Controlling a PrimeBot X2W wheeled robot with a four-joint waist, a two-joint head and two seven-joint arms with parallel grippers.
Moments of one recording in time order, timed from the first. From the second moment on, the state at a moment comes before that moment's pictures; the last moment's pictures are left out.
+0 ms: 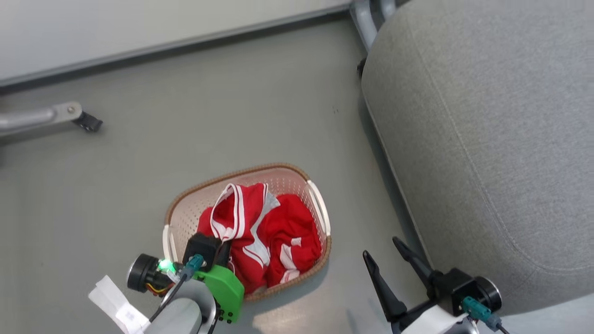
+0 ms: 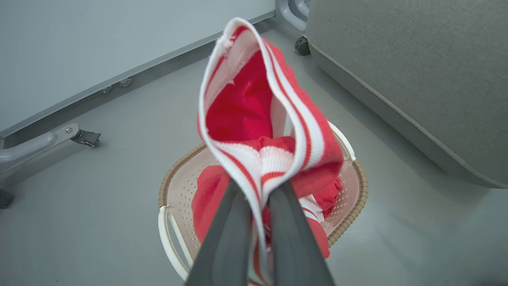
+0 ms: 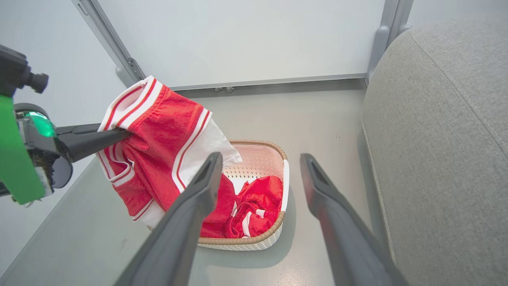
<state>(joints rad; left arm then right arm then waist) -0.43 0.21 -0.76 0.73 -0.46 0.10 -0.26 -0.03 -0.05 0.31 0.19 0.17 0.13 -0.26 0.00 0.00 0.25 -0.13</state>
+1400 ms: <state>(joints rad) -0.54 0.10 -0.75 0.17 -0.43 0.08 -0.12 -0.10 -0.05 0.50 0.21 0.22 0.13 -0.26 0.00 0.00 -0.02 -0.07</state>
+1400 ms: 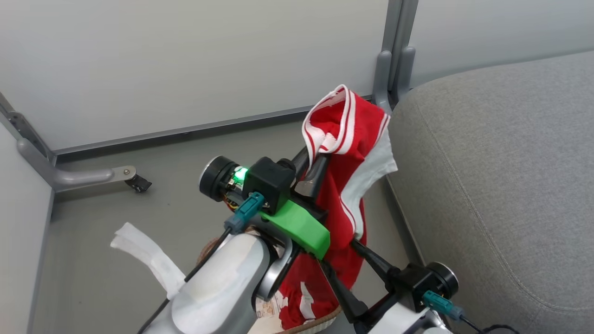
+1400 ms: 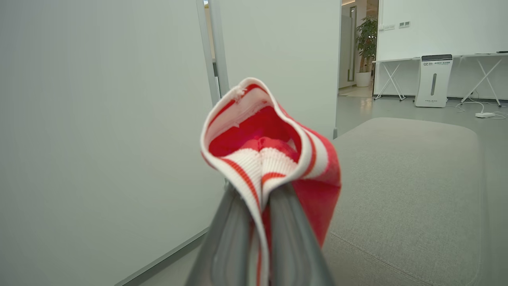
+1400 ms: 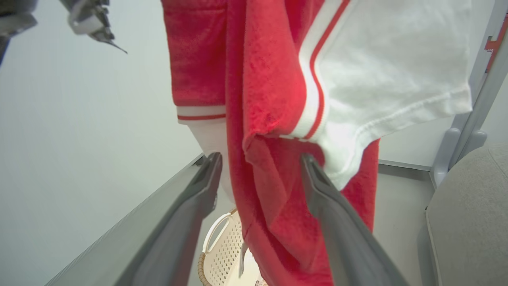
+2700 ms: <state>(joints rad) -0.52 0.09 -0.86 0.15 -0.48 0.09 -0.09 -0.13 -0.05 0.50 0.27 0.18 0.13 -0.26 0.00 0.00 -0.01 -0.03</state>
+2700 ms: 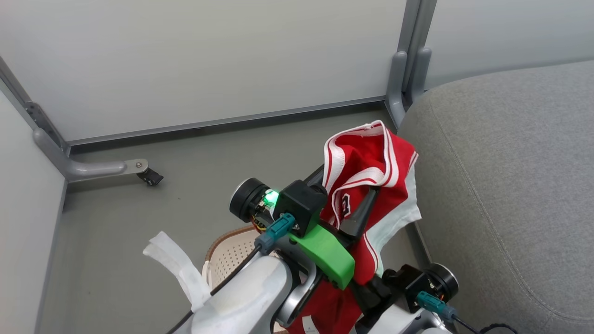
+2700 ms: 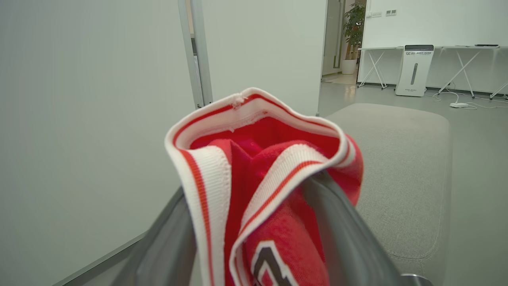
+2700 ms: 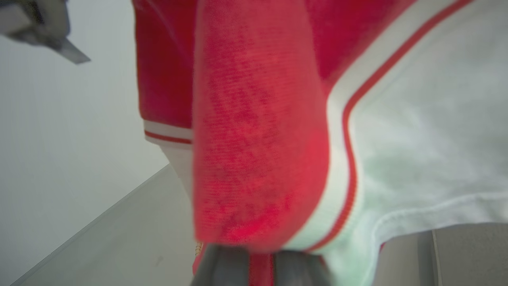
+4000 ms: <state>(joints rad) -0.41 0.25 -0.82 0.20 -0.52 0.13 -0.14 -0.15 -0.05 0.24 -0.02 0.12 0.13 -0.26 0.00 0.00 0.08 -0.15</state>
